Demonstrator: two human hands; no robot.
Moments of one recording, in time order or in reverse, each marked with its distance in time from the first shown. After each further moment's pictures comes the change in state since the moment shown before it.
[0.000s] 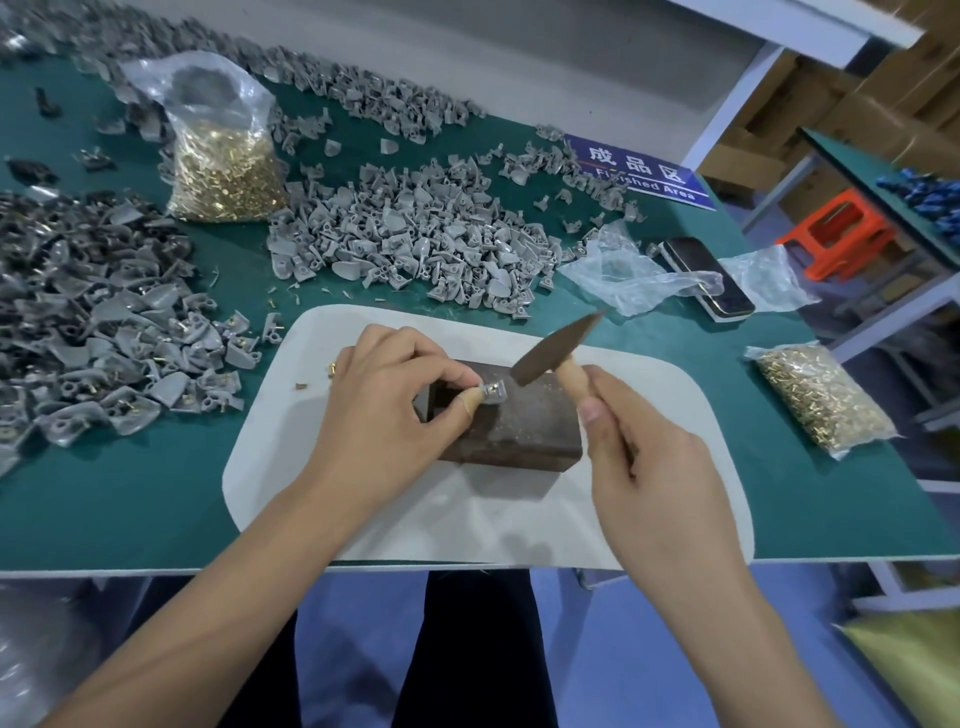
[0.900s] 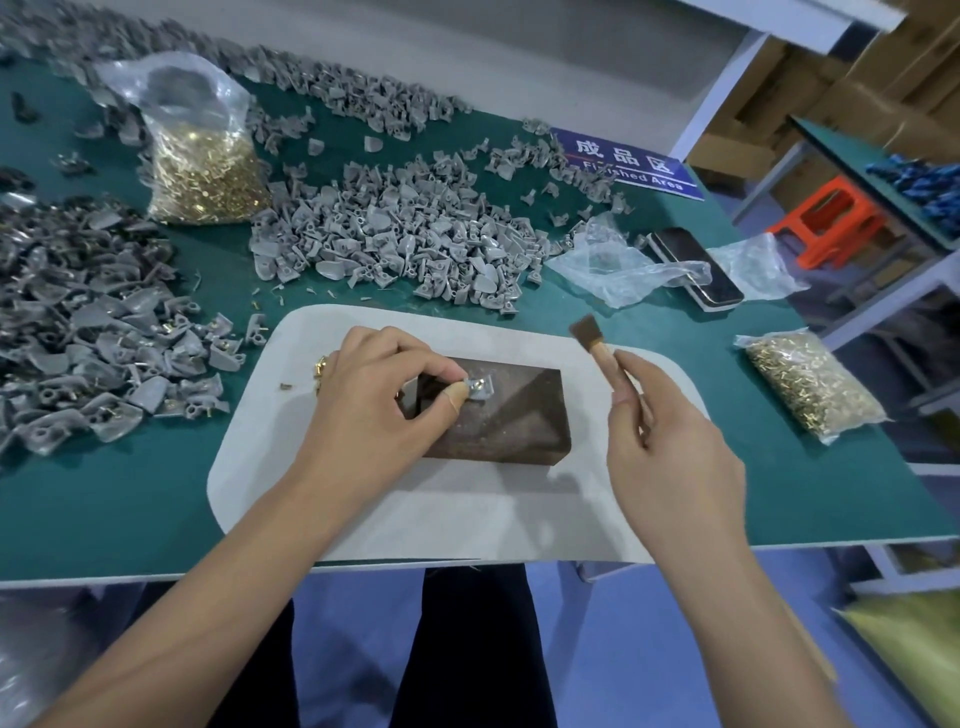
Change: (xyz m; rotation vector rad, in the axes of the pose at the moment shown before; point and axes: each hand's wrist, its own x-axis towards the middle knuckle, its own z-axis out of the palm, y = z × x) left_hand -0.001 -0.001 0.000 -0.045 -0.023 -0.029; right_hand 0.013 0.022 -0.002 -0.152 0.112 0.239
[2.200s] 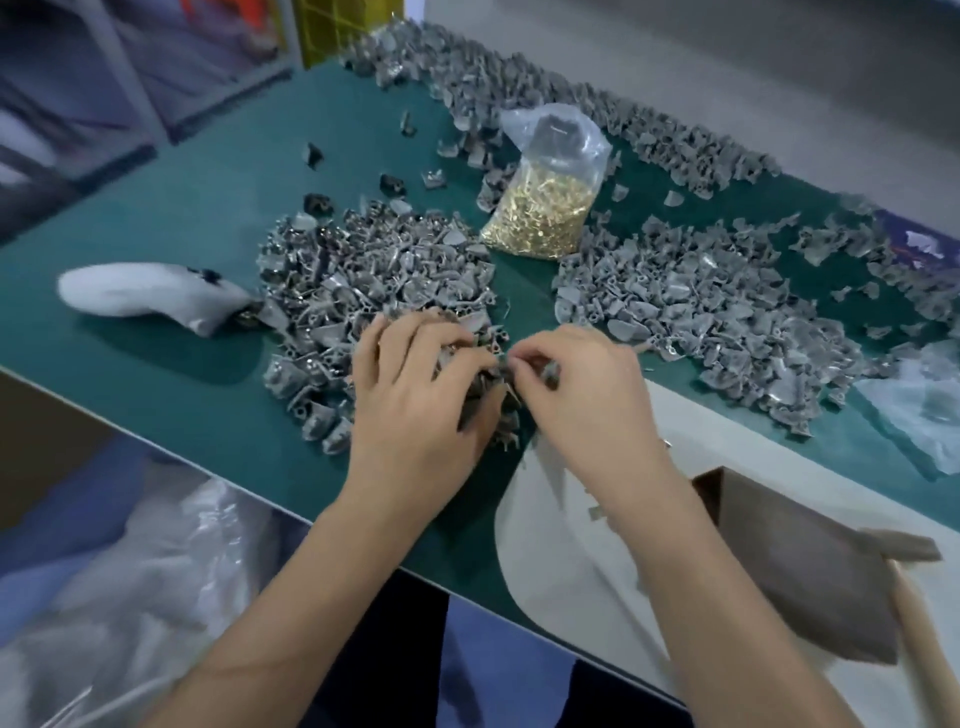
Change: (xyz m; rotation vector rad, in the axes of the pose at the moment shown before) left_hand -0.035 -0.078 -0.138 0.701 0.347 -0.113; right_hand 0.024 -0.231 0.145 0.125 -0.356 -0.828
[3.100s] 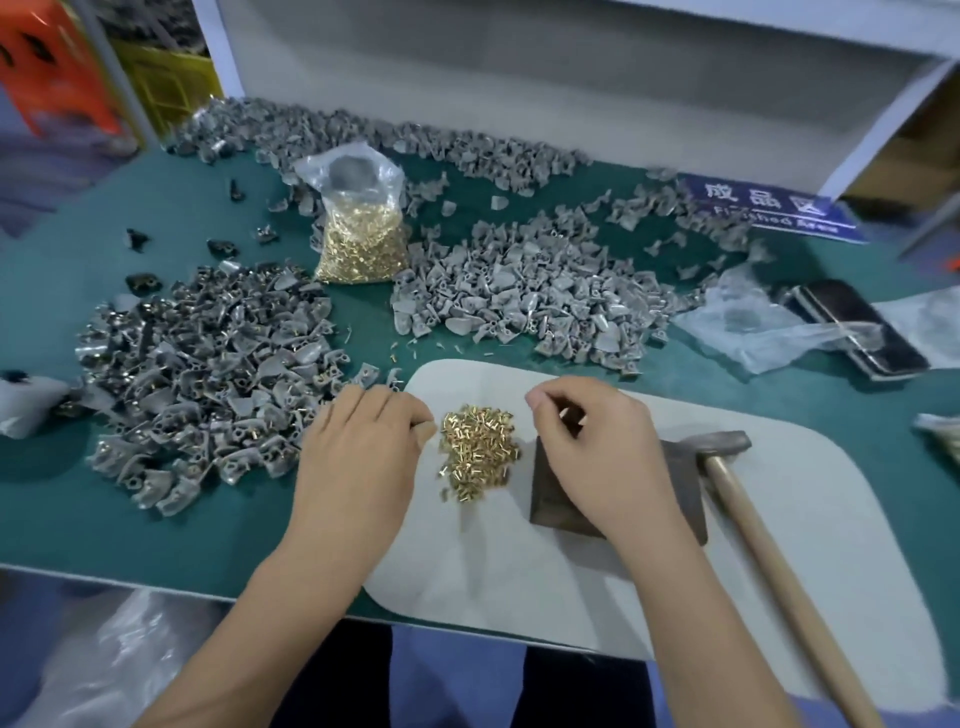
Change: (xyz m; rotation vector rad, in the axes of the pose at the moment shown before) left_hand -0.001 0.078 0.009 -0.036 -0.402 0.033; right_hand -0.105 0.094 -0.049 0.259 0.286 0.318
